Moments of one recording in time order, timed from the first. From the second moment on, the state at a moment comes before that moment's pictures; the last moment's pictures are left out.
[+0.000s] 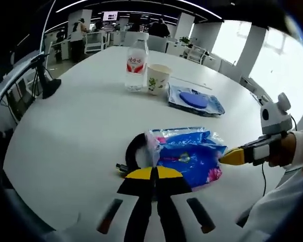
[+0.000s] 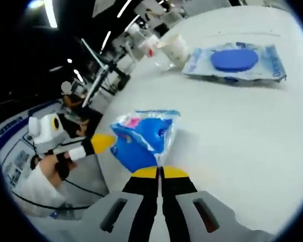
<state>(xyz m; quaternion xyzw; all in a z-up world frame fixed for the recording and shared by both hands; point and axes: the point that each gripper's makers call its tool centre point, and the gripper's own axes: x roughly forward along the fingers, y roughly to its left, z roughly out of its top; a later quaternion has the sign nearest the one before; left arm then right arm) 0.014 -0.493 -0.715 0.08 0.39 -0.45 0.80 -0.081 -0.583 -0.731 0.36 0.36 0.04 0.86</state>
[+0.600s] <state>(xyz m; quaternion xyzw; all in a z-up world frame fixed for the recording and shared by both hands) -0.033 -0.547 -0.708 0.12 0.37 -0.54 0.75 -0.124 -0.630 -0.720 0.31 0.34 0.00 0.89</state>
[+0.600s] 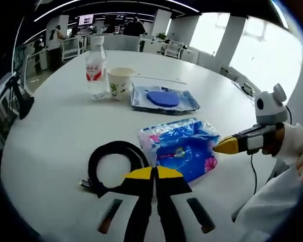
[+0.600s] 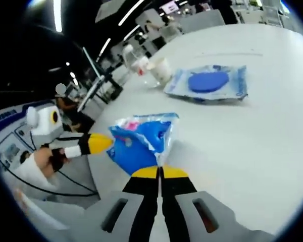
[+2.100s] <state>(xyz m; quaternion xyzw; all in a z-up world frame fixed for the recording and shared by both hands) -0.130 -0.646 -0.664 0.14 0.34 -0.67 0.64 -0.227 -0.724 -0.646 0.35 0.24 -0.15 0.89</state>
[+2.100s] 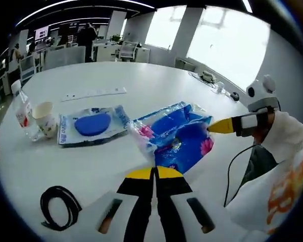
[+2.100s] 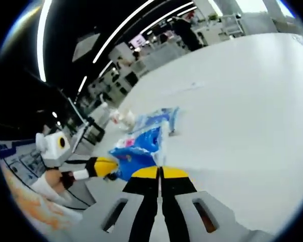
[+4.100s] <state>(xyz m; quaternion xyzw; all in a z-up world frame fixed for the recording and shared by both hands) -0.112 -0.767 -0.665 0.13 0.35 -0.69 0.63 -0.212 -0.838 -0.642 0.36 0.22 -0.21 0.88</state>
